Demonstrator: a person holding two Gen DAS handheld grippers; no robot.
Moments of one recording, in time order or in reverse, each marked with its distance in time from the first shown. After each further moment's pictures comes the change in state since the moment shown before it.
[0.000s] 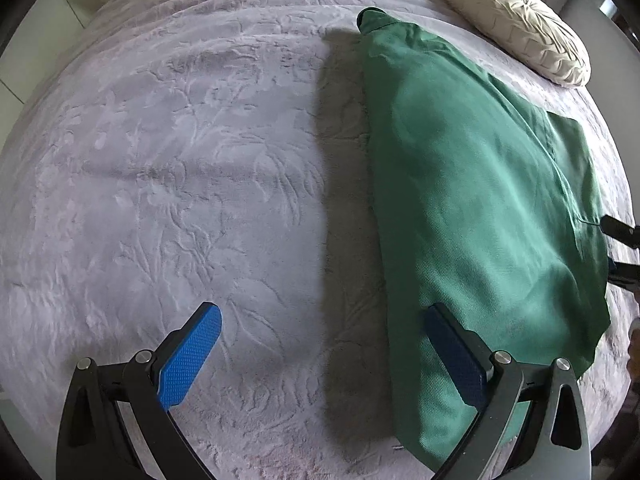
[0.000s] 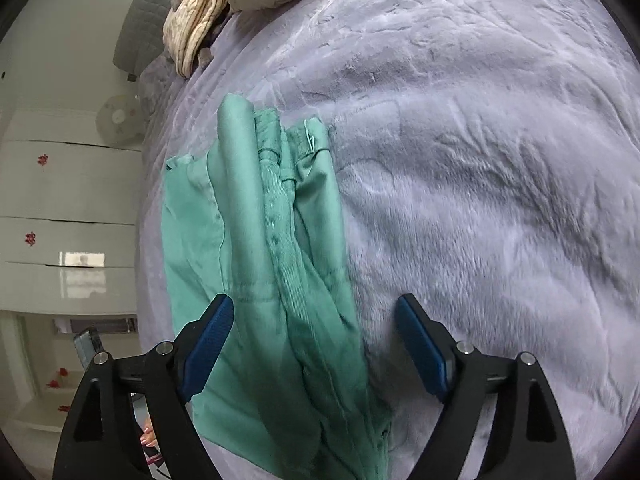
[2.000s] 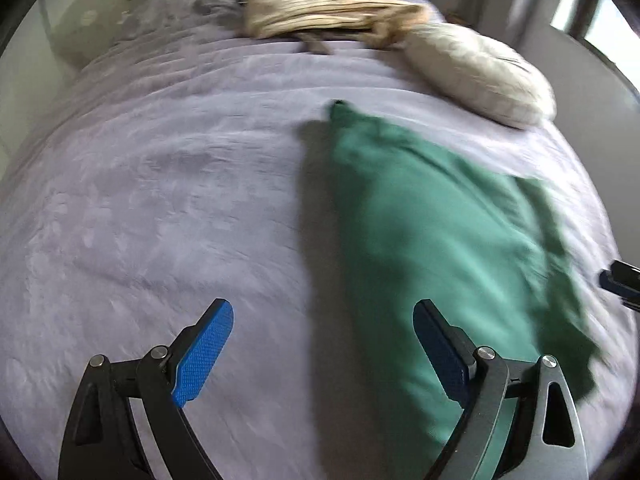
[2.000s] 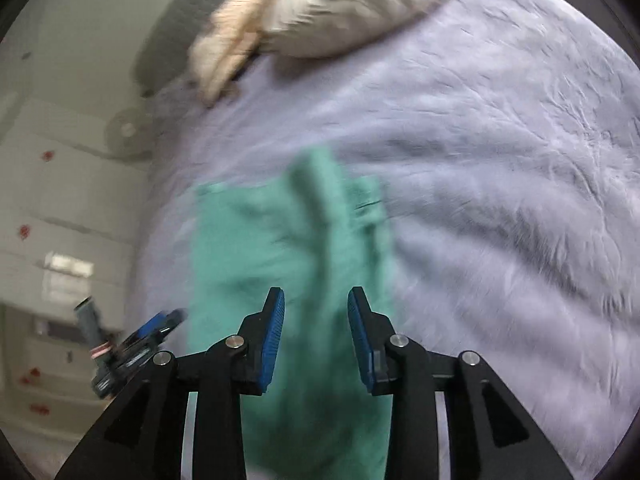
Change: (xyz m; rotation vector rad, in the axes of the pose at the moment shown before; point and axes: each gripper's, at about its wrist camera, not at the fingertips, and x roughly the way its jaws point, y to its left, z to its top) left arm -0.031 -0.008 0.022 0.119 -0.236 -0.100; right arm -0.044 0.068 -0.045 -0.140 -0.152 0.013
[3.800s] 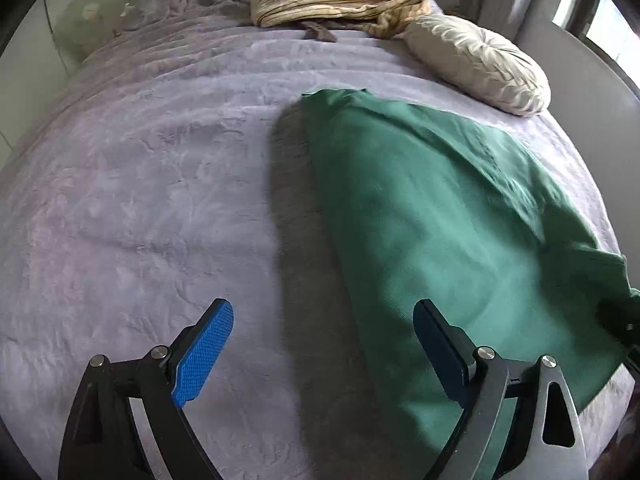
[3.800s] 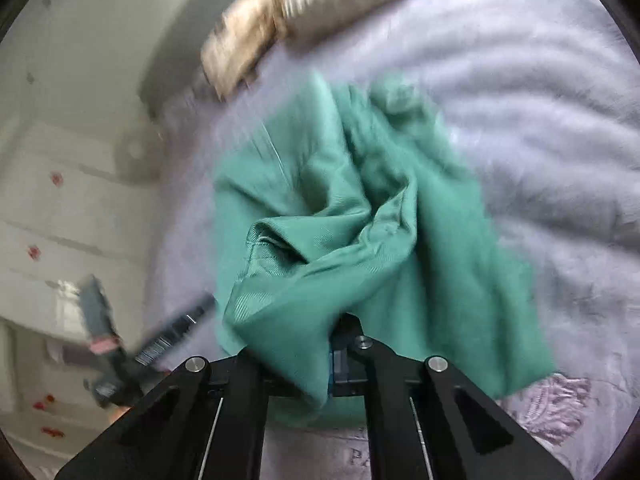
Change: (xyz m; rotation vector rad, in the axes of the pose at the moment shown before) left arm 0.007 0.023 -0.019 -0.013 0.010 0.020; right arm 0.017 0.013 -0.088 0.135 -0.200 -0.040
